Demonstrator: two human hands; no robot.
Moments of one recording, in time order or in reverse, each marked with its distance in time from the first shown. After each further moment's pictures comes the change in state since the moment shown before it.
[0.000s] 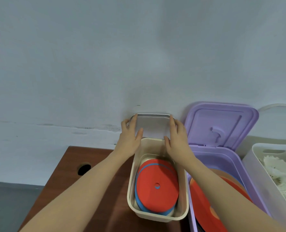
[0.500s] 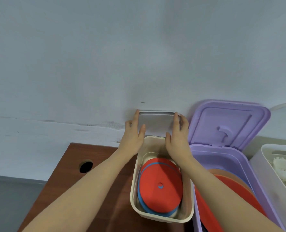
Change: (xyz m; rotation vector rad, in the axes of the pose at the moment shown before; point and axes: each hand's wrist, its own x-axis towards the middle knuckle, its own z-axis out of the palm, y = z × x) left_hand 0.002 -0.002 0.001 -0.090 0.013 -0.049; right_hand 0.005 -0.015 0.023 0.097 0.096 0.125
